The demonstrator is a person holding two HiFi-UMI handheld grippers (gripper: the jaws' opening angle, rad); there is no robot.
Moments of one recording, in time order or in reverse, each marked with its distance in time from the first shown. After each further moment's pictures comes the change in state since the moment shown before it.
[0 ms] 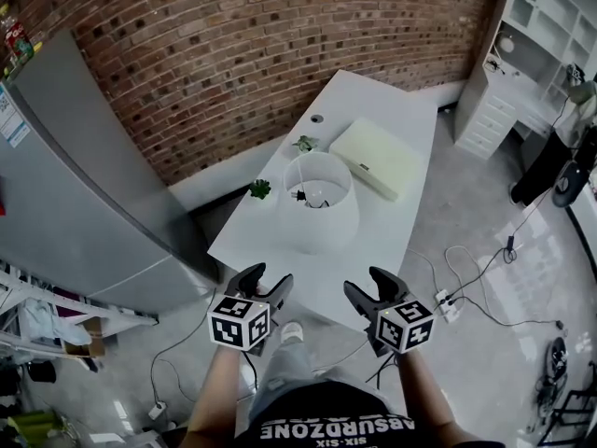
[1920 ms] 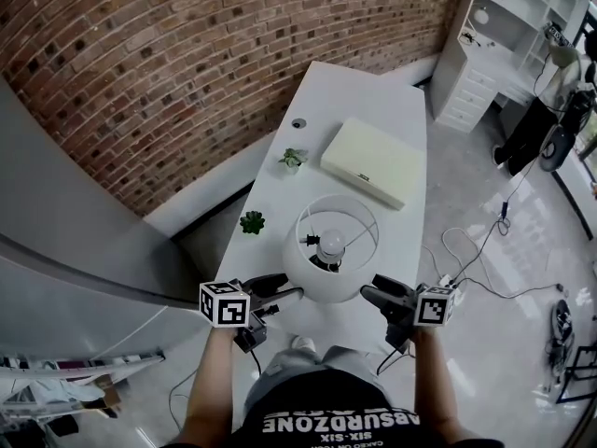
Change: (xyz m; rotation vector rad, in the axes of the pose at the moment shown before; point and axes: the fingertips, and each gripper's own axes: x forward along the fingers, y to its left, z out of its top) left arm 0.118 0.078 0.009 -0.269 0.193 -0.717; right arm 0.108 -0.065 0.004 0.560 -0.069 0.281
